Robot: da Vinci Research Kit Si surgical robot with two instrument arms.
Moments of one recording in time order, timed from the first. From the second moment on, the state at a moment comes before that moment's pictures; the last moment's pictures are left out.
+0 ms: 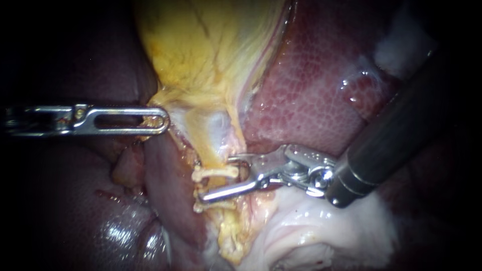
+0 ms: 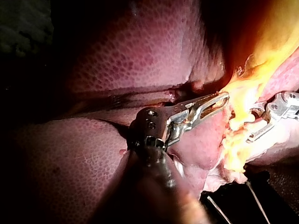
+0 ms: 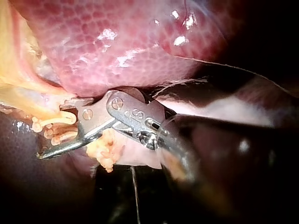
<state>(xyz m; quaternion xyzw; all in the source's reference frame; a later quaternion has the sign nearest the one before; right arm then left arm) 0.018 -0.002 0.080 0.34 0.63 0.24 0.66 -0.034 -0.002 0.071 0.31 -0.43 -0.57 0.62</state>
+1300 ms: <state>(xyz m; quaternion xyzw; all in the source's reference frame) 0.005 0.003 0.069 0.31 0.62 0.16 0.70 -0.035 -0.002 0.071 0.31 -0.43 -0.57 0.62</state>
